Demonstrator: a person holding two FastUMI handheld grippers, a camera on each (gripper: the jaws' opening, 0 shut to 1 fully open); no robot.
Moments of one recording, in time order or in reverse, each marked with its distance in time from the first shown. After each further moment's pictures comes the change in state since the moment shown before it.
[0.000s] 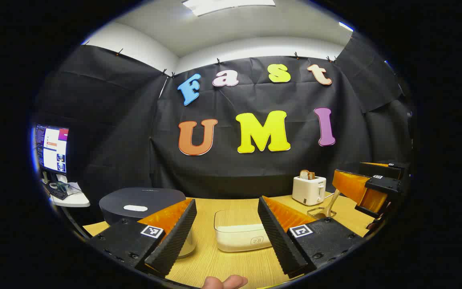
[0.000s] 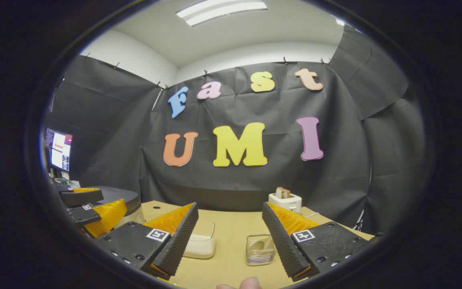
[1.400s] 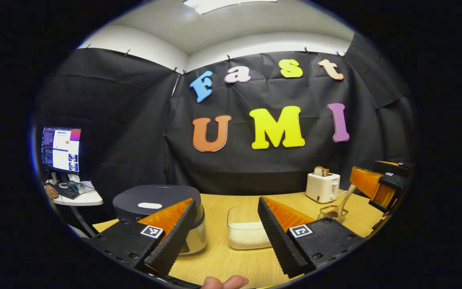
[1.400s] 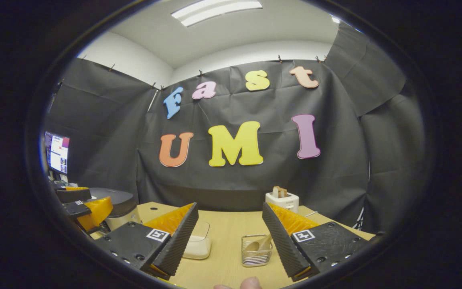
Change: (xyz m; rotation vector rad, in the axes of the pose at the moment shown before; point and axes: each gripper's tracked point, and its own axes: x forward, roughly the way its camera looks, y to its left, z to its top) left arm -0.004 0.028 0.000 0.016 0.033 0.150; right arm 0.011 -0.016 -0.004 0.034 0.007 -0.009
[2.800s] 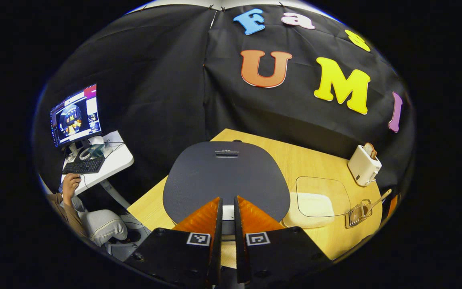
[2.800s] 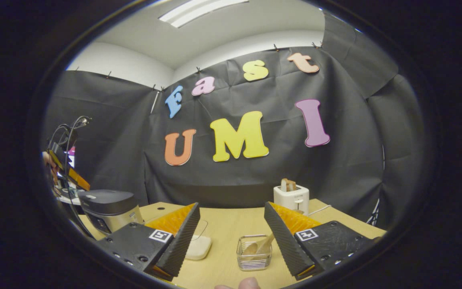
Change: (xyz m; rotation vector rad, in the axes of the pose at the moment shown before) left arm 0.044 0.139 -0.045 -0.135 0.672 0.173; right arm 0.035 -0.032 -0.026 0.059 0.039 0.101
